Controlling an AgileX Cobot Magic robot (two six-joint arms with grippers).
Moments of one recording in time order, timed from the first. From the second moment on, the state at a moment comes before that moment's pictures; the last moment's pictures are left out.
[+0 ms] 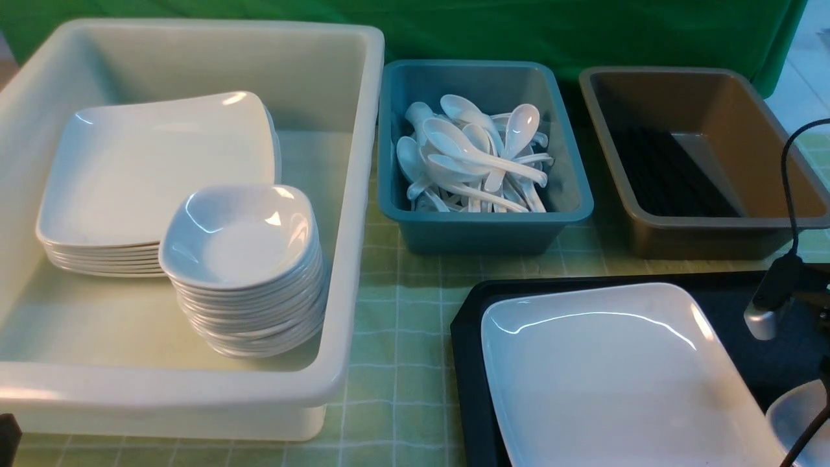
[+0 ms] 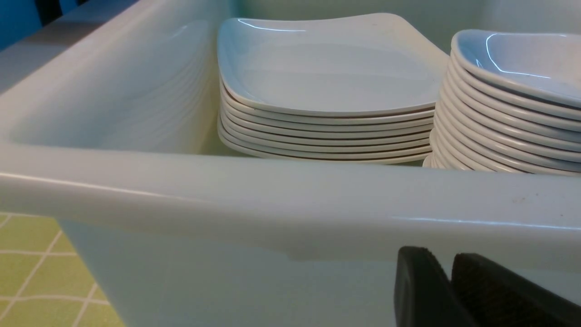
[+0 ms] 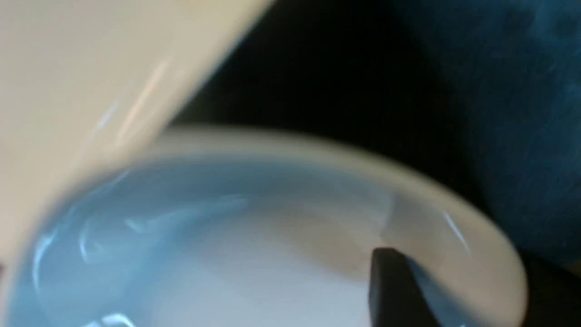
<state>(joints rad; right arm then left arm) -0.07 1.84 -1.10 -0.18 1.03 -0.78 0.06 0.00 0.01 0.02 0.23 -0.02</state>
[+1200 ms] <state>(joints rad) -0.05 1.41 -1.47 0.46 1.22 -0.59 0.06 0.00 0.01 0.02 0.23 -0.03</state>
